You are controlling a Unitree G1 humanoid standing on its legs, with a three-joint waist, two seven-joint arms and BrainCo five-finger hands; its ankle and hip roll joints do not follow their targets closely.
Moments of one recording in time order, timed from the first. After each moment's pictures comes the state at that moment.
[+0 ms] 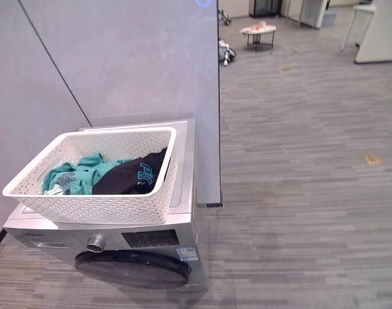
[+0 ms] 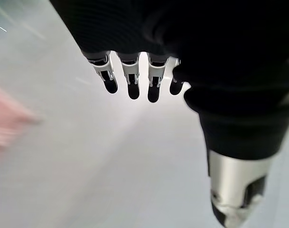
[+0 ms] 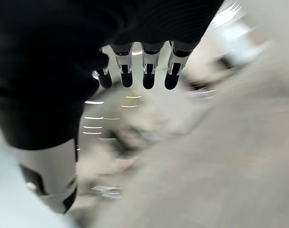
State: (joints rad) left arm 0.11 0.94 0.55 0.89 0.02 -0.15 0.42; right arm 0.32 -0.84 -0.49 0.46 0.01 -0.12 -0.07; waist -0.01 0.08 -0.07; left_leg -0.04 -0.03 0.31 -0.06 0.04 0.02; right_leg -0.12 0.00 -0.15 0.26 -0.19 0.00
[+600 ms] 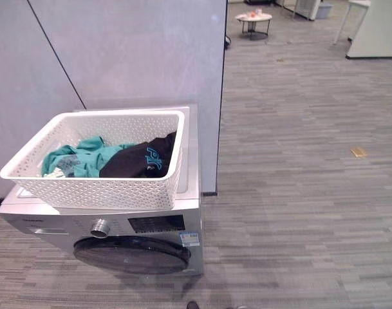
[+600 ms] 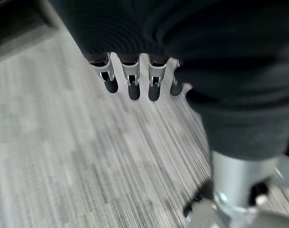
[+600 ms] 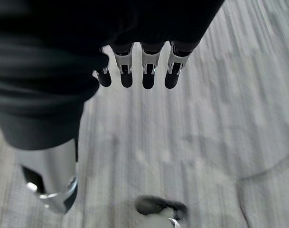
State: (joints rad) left arm 0.06 0.31 -0.17 1.39 0.24 -0.03 -0.04; right arm 0.15 -0.51 -0.01 1.29 0.14 -0.04 0.14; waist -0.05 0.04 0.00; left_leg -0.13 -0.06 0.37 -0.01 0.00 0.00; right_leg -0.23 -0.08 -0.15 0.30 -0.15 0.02
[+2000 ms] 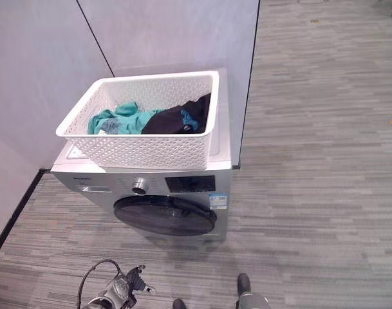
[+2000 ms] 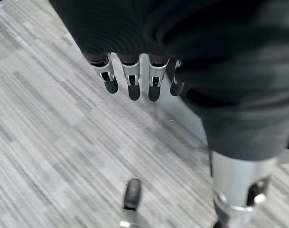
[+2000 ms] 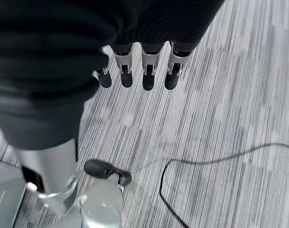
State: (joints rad) left arm -0.16 0.33 -0.39 1.27 0.28 -0.09 -0.01; right arm 0.07 -0.52 0.16 1.21 0.02 -0.04 0.14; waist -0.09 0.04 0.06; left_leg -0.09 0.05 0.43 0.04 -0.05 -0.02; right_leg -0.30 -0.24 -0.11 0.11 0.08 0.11
